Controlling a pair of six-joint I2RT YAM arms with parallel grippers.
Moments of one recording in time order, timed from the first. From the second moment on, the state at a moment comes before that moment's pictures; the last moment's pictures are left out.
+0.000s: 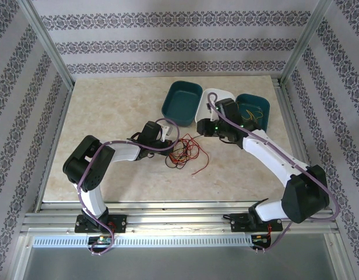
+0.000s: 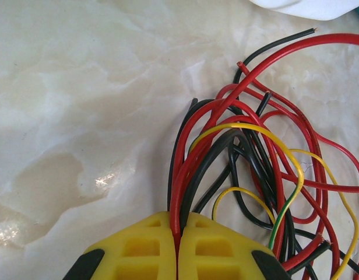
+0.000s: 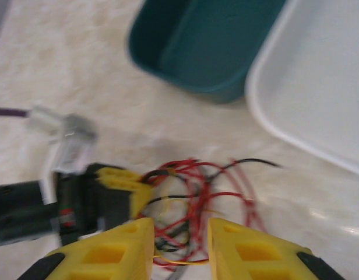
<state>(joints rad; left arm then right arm) -0.51 1.80 0.86 0.14 0.33 -0.35 0.46 1.41 1.08 -0.45 -0.25 0.46</state>
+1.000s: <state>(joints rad) -0.51 1.75 0.86 0.18 0.34 -0.35 0.53 1.77 1.17 -0.40 -0.36 0.56</state>
